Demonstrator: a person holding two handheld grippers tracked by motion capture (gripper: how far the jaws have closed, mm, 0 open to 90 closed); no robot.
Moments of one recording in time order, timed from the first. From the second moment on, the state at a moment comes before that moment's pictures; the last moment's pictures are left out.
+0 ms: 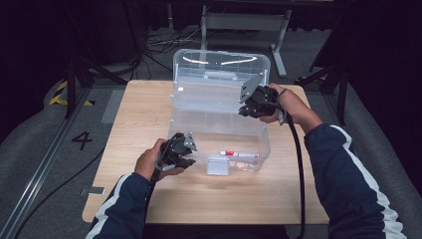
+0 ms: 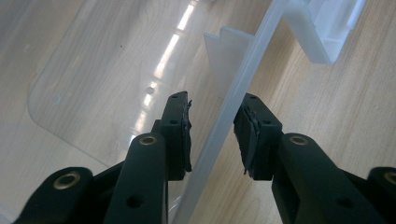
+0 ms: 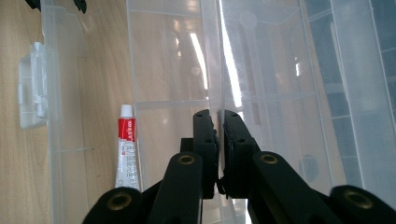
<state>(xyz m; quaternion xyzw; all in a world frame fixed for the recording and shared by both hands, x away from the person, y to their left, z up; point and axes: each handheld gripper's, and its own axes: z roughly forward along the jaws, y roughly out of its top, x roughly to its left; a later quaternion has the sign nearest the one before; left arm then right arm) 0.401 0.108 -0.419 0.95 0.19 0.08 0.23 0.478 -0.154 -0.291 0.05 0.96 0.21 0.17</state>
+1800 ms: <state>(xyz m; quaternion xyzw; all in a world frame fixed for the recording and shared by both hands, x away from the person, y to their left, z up) 0.397 0.108 -0.421 0.95 0.18 0.10 0.24 0.446 -0.168 -0.309 0.03 0.95 0.26 0.15</state>
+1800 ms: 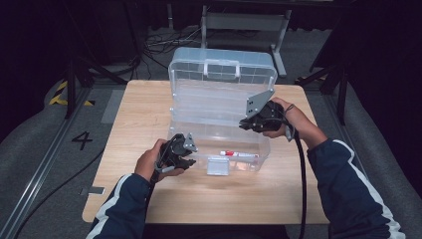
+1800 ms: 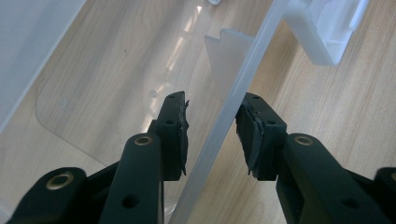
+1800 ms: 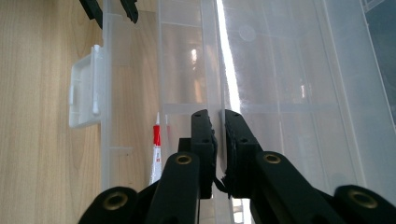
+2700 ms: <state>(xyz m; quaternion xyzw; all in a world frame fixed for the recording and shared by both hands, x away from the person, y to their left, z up) 0.383 0.127 -0.400 0.92 0.20 0.12 0.31 0.443 -0.192 -0.326 0.08 0.91 0.38 0.15</state>
